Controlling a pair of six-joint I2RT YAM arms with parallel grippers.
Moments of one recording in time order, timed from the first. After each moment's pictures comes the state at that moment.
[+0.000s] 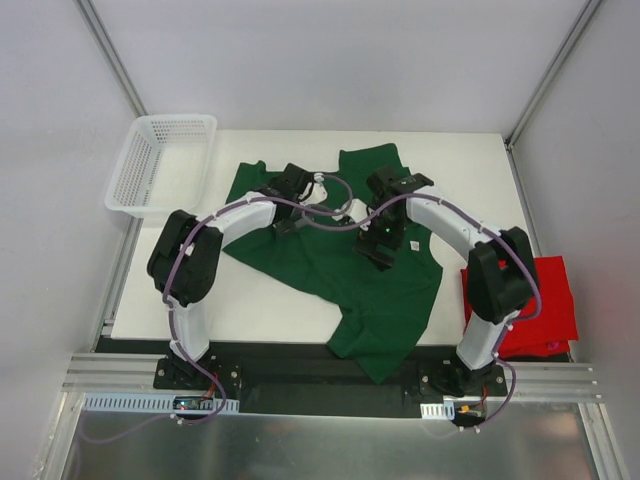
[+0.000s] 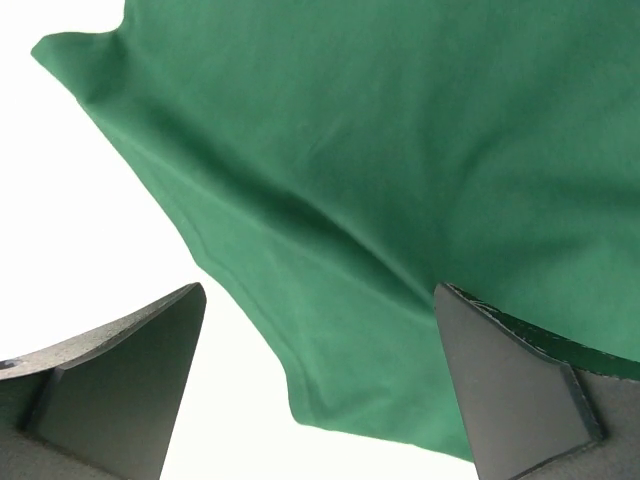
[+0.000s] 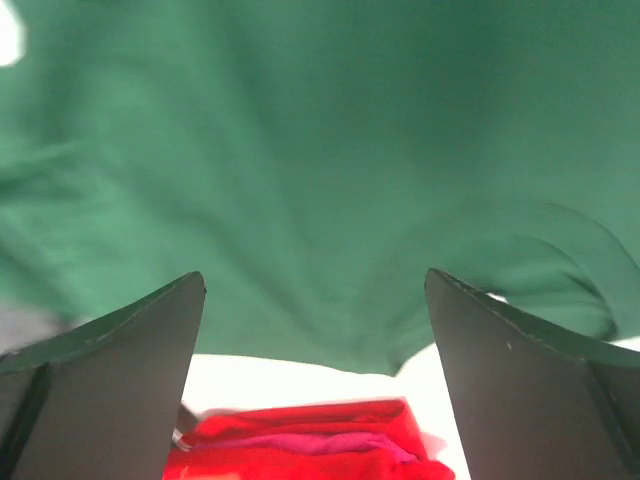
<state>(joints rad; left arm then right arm) -0.54 1.92 1.35 -0.44 -0.37 0.63 0.57 1.74 1.41 -1.08 -0.22 -0.72</state>
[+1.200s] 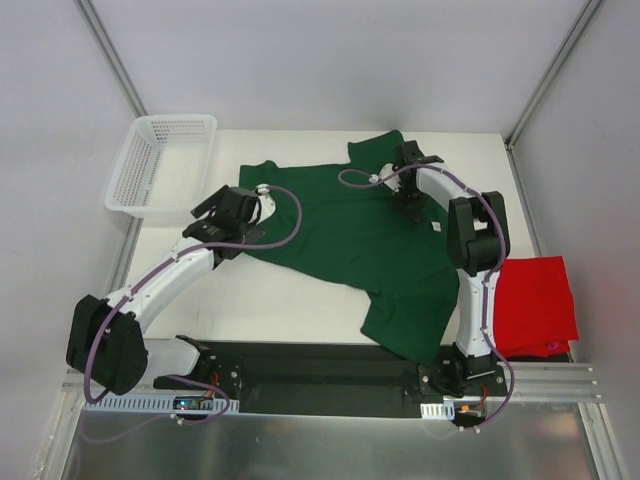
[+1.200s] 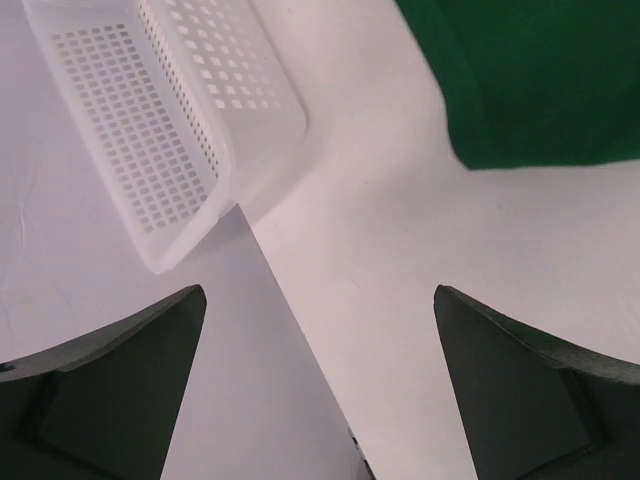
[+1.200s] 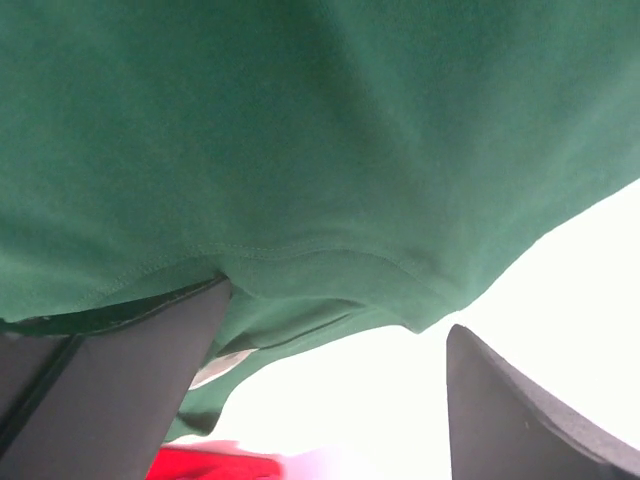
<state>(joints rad) -0.45 1.29 0.92 -0.50 -0.56 0.62 0.27 2.19 1.70 -0.75 0.32 -0.82</state>
